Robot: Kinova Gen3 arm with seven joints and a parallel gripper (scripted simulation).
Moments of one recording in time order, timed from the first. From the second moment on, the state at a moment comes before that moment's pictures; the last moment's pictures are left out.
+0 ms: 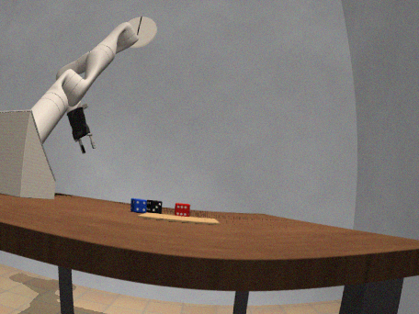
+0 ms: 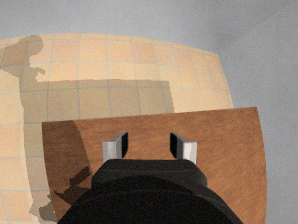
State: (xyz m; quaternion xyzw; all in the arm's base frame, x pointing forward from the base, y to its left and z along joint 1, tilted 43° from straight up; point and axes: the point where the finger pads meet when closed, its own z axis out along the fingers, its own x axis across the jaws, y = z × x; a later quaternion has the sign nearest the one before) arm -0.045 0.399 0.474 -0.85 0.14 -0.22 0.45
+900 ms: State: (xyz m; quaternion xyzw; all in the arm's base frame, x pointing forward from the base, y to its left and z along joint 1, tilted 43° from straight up) arm -0.034 0.398 0.478 -0.85 0.16 -0.22 0.45
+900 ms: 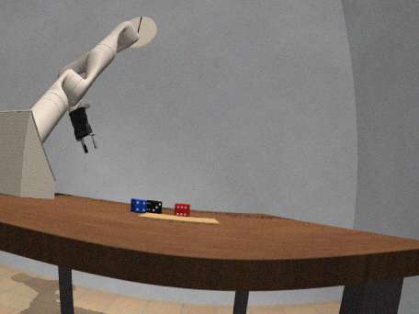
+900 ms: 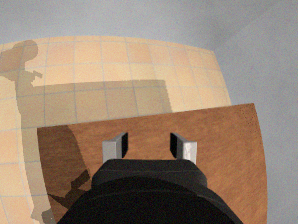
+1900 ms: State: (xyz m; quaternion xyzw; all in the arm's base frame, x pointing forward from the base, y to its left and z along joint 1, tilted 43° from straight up) arm 0.266 0.271 0.515 -0.64 0.62 -0.04 0.45
